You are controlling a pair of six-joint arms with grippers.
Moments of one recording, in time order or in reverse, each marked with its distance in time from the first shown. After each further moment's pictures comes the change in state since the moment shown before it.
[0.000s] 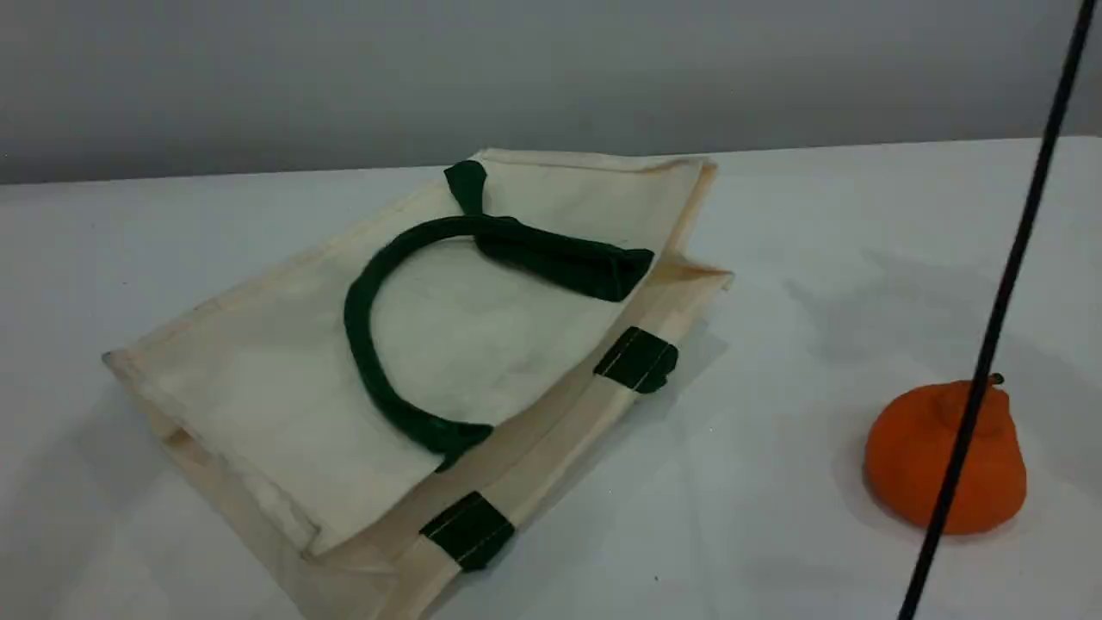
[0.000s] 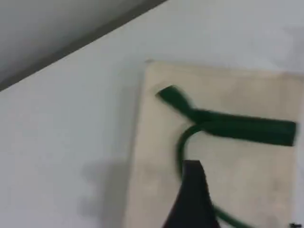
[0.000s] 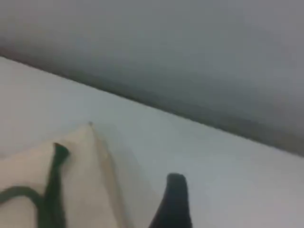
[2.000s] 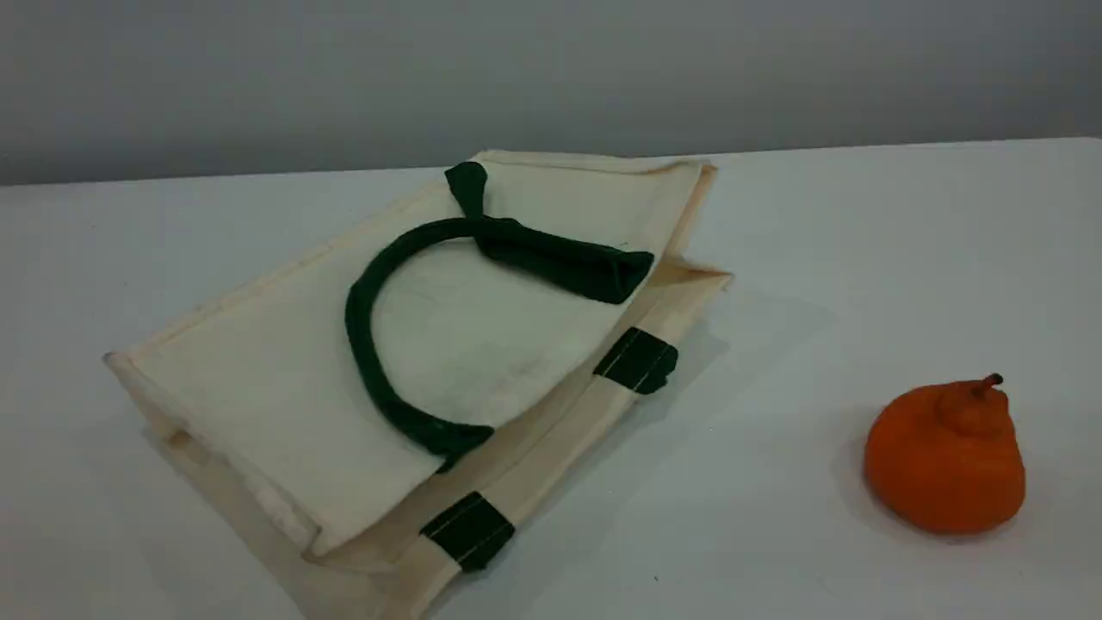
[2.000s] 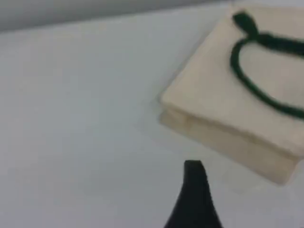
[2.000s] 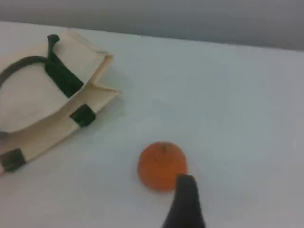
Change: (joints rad) left arm 0.001 -1.543 1.159 0.306 -0.001 -0.344; right arm 0.003 -1.546 0.706 -0.609 0.638 0.652
